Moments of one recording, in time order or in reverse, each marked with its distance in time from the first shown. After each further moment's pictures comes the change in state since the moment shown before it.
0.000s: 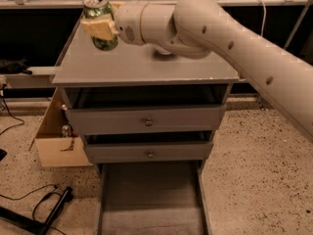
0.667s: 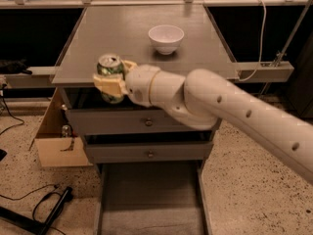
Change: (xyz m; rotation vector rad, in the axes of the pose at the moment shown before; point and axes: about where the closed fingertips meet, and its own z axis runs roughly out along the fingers) arm 0.100 0.073 -0.045 0.052 -0.019 0.178
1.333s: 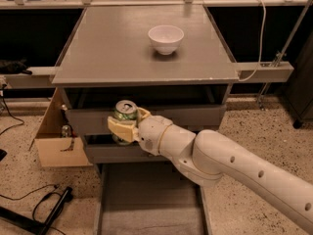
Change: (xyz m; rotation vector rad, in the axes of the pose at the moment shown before) arm 0.106 0.034 -0.047 0.090 -0.025 0.176
